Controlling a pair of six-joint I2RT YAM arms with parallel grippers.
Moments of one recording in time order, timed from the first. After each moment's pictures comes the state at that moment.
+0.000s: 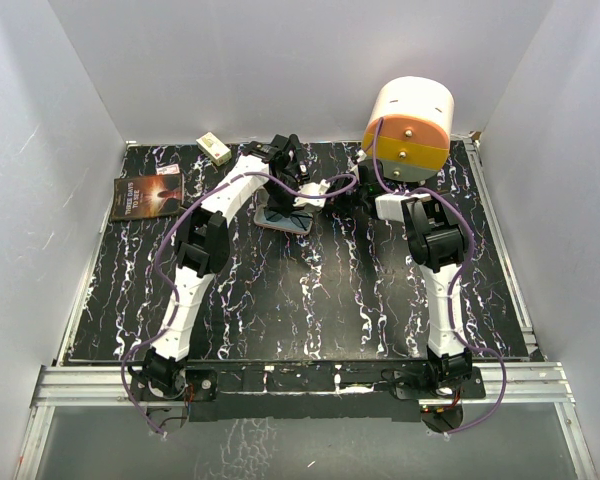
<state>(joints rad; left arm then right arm) -0.47 2.48 2.33 -1.23 0.41 1.38 0.24 2.31 1.48 0.25 -0.58 0.80</state>
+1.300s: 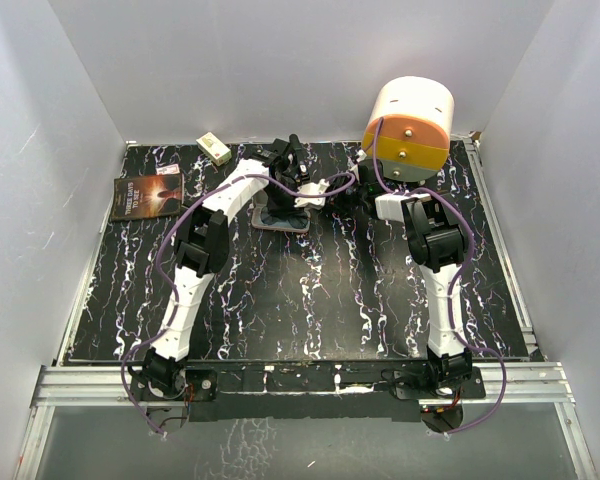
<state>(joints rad) -0.47 2.47 2.26 -1.13 0.35 1.26 0.24 2.31 1.48 0.26 -0.58 0.82</state>
